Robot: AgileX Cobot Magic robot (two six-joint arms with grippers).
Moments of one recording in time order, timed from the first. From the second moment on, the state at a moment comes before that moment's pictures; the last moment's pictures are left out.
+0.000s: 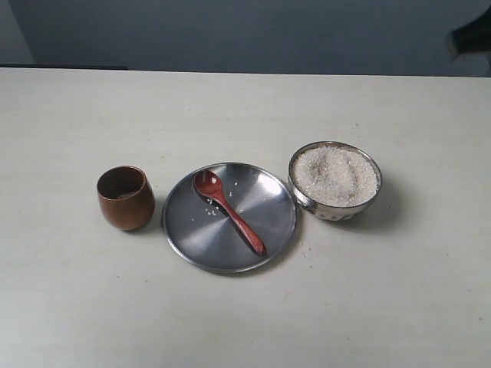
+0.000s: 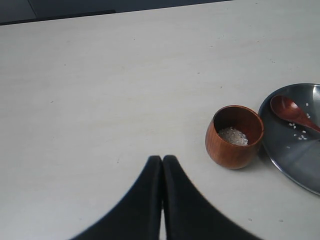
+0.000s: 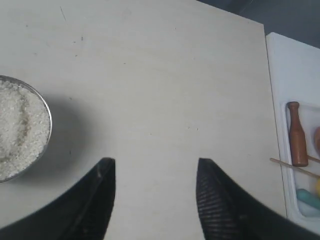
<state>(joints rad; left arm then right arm) 0.00 0.58 -0.57 0.02 0.67 -0.02 0.44 1.25 -1.21 -0.56 1.14 0.37</state>
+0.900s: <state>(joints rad) 0.00 0.58 -0.57 0.02 0.67 -0.02 0.42 0.89 -0.43 -0.65 0.70 0.59</state>
